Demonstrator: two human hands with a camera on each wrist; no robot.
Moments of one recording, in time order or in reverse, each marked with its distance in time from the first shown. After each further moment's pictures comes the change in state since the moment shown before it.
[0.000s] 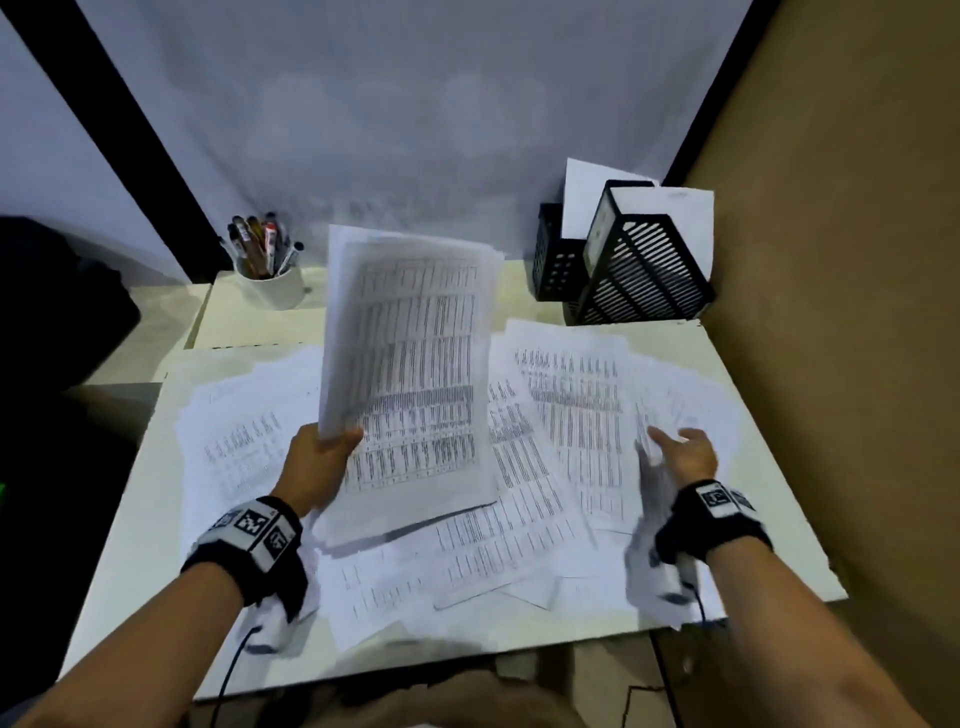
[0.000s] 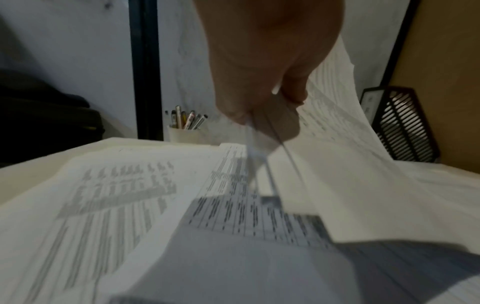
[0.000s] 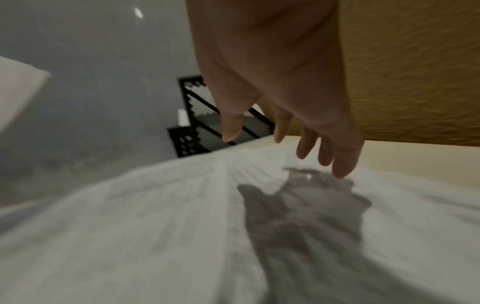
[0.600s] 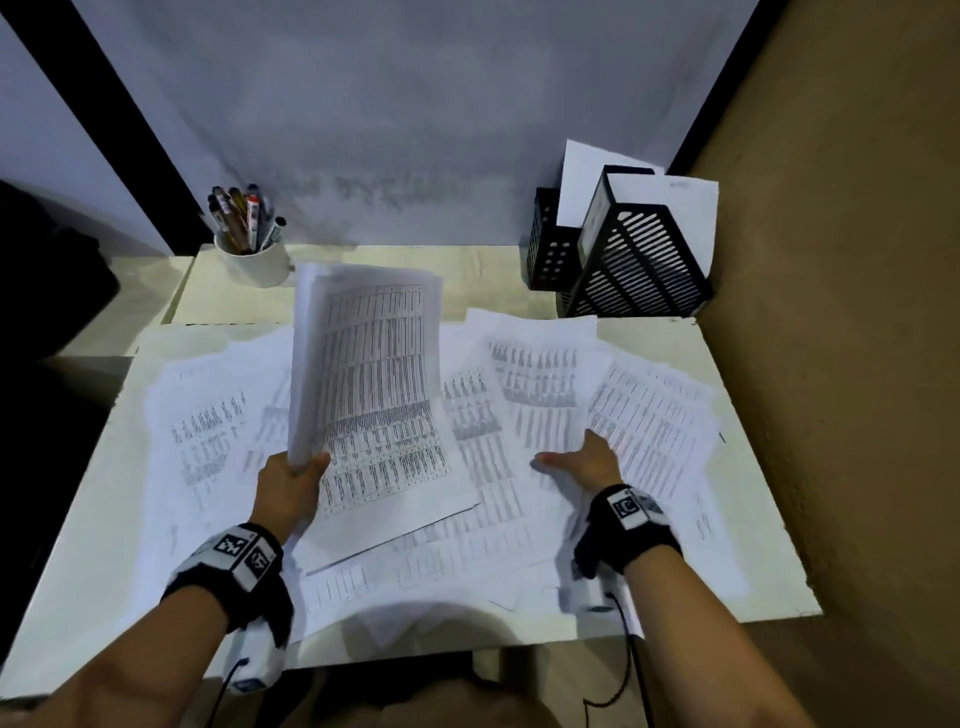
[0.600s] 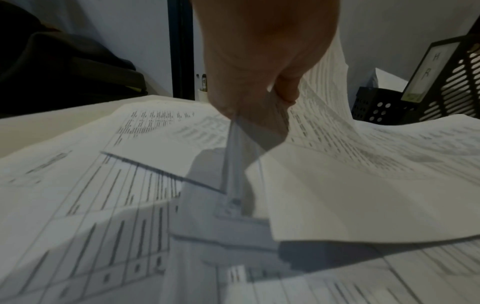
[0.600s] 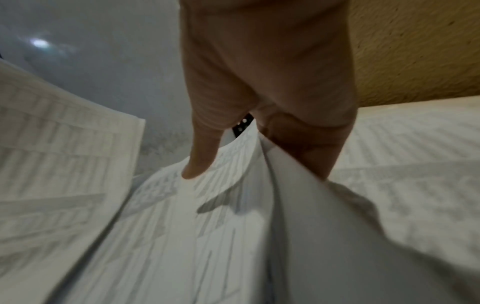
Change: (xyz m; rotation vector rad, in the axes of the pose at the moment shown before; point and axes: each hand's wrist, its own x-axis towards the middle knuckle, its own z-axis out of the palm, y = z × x) left_hand -0.019 -0.033 0.027 -0.005 0.154 -0.145; right_hand -0.028 -0.004 0.052 -0.140 -0.436 -0.096
